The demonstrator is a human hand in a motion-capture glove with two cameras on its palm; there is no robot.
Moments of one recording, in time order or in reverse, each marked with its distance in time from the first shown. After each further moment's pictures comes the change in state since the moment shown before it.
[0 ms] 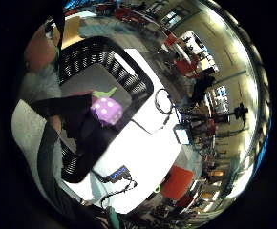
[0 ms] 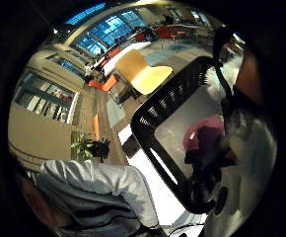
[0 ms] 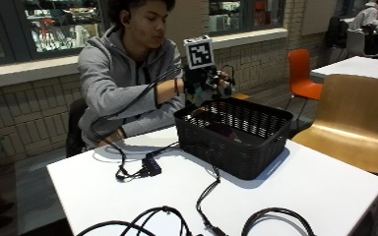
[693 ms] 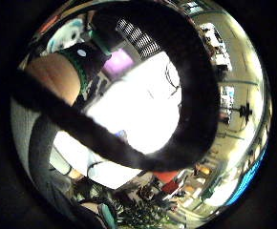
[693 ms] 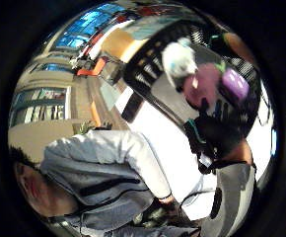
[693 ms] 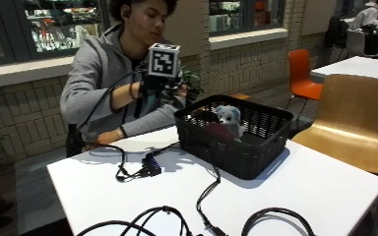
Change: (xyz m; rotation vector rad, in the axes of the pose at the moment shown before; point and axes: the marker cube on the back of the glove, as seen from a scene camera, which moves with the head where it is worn) arm 0.032 0.136 -0.011 -0.327 -0.067 -0.076
